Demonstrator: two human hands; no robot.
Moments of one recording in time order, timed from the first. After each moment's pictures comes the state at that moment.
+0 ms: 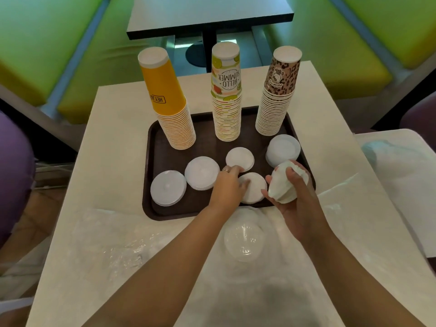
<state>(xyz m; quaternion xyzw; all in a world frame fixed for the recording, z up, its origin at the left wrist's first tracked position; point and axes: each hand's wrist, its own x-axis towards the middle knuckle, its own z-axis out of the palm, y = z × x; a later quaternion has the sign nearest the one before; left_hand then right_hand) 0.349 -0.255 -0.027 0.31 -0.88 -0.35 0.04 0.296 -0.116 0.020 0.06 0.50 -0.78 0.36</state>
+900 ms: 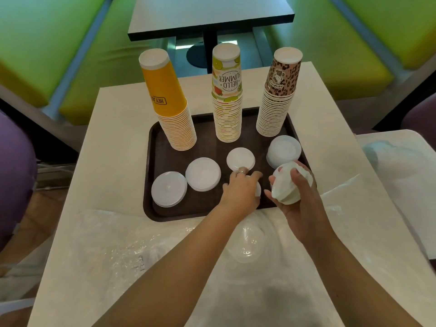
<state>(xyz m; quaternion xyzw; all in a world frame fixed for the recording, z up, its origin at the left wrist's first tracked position) 0.342 -0.237 -0.002 0.22 -0.93 -0.28 -0.10 0.294 -0.113 0.017 0.04 0.52 -0.78 0.34</state>
